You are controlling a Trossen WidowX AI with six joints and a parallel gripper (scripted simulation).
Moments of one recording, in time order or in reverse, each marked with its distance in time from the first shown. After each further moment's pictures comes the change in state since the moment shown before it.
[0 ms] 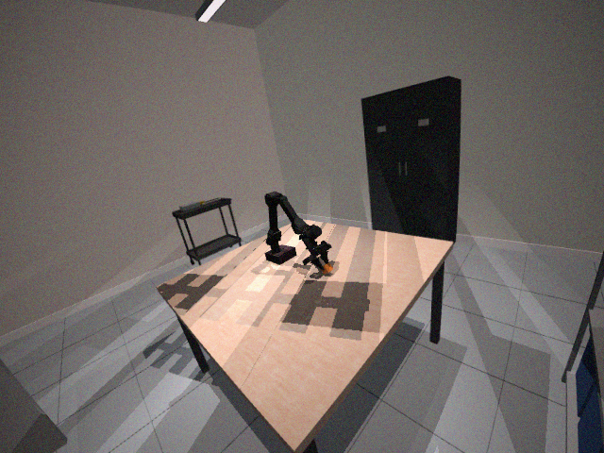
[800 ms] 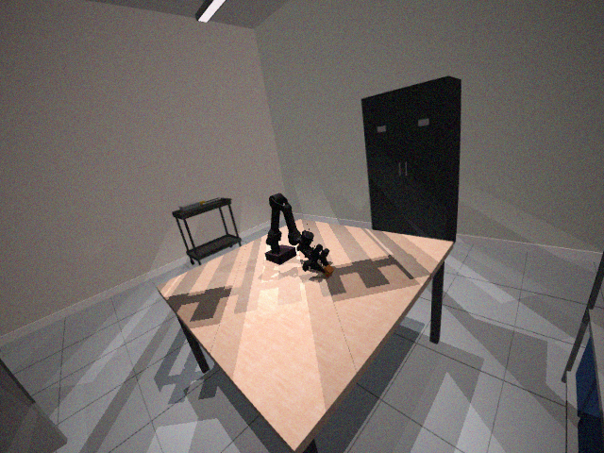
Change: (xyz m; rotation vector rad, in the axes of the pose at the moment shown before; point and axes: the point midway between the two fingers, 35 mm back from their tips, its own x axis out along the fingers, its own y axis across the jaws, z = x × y) arm 0.016 0.000 -0.016 -0.001 -0.361 -0.001
